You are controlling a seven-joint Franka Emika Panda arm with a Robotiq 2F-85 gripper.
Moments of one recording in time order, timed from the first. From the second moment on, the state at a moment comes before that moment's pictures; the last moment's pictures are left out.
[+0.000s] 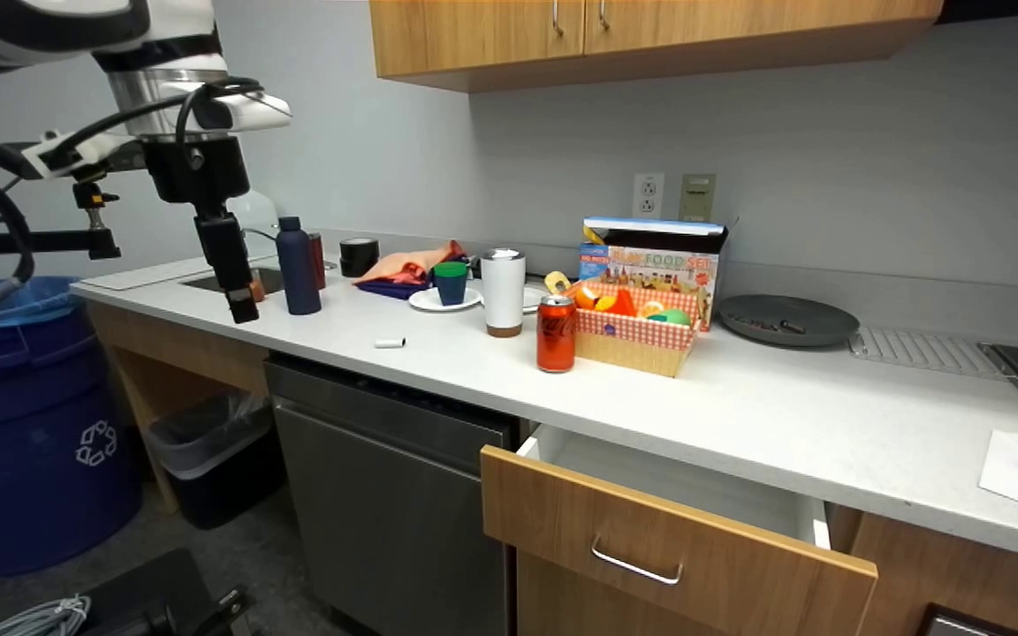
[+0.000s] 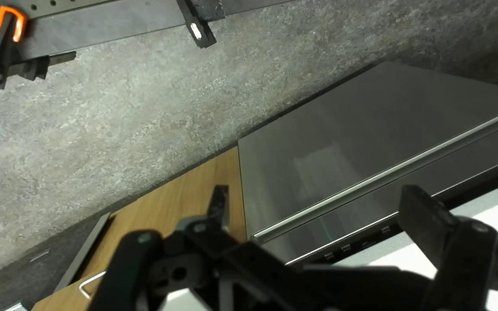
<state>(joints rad) 0.13 -0.79 0.35 -2.67 0.28 2.01 0.49</state>
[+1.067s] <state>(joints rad) -0.20 -0.27 0.11 -2.33 -0.11 2.22 0.53</state>
